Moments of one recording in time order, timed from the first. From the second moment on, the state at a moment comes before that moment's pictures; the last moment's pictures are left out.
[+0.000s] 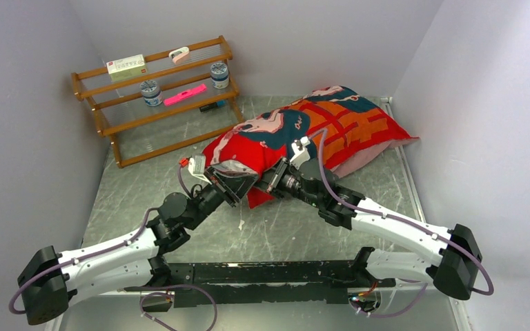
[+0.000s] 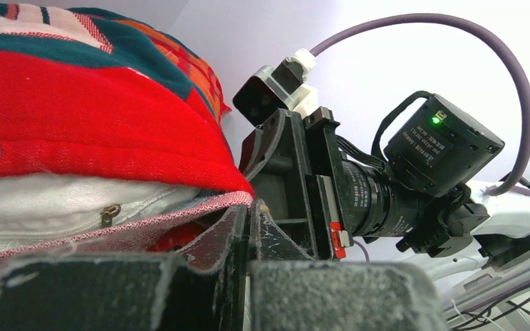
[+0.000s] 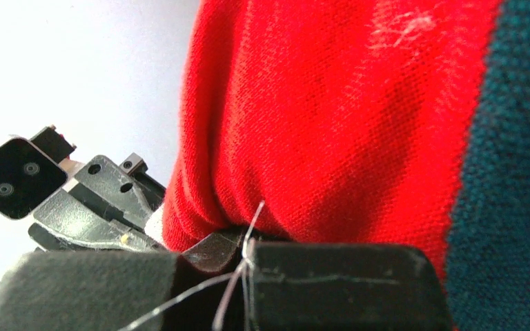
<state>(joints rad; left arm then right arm) -0.99 0.85 0.42 0.71 -0.14 -0.72 0.94 1.09 0.79 0.09 0.01 1.21</state>
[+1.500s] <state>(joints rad) -0.96 0.91 0.36 0.90 -0.10 -0.65 0.82 1.23 0.82 0.29 -0.34 1.13</state>
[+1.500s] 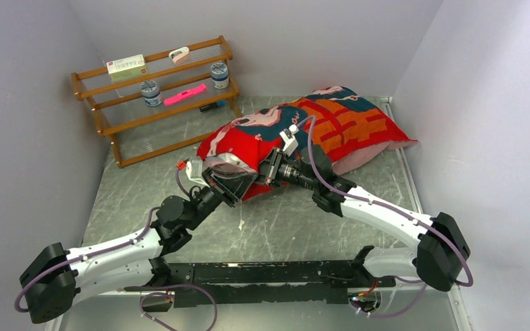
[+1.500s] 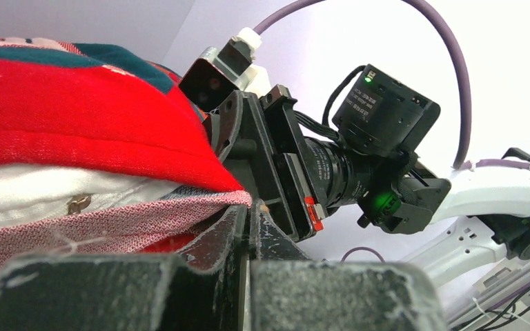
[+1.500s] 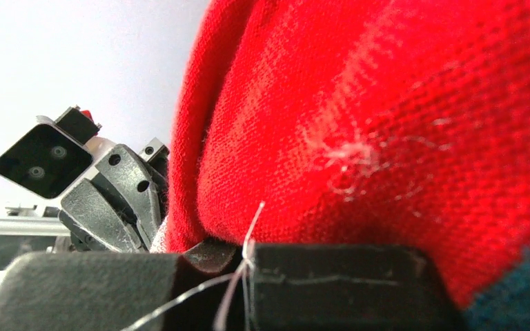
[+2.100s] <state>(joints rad) -0.96 0.98 0.29 1.15 -0.03 -0.65 0.78 1.24 0.81 0.39 -0.49 1.30</state>
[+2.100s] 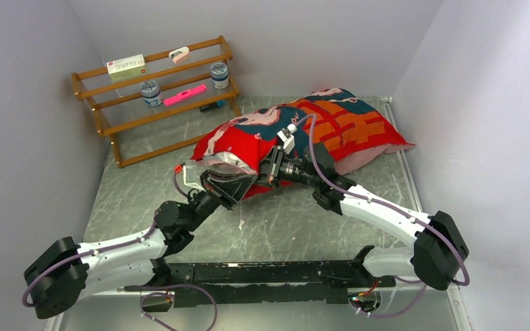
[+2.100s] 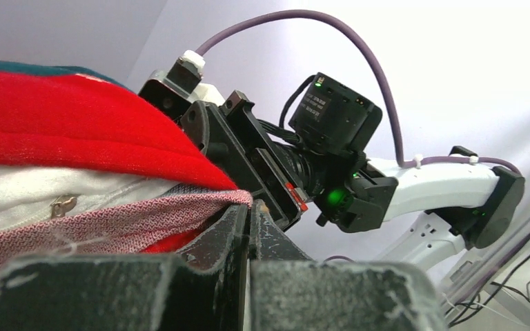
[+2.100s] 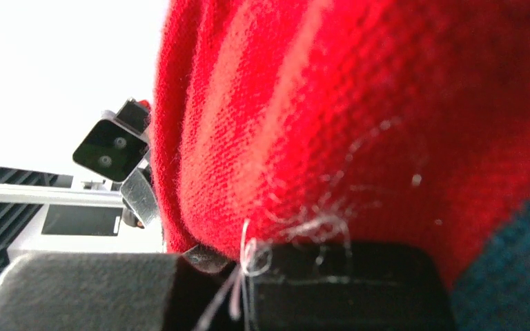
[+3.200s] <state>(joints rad) -0.86 0.98 0.56 0.40 0.11 -0.97 0.78 0.67 0.65 -0.04 -0.23 0.92</state>
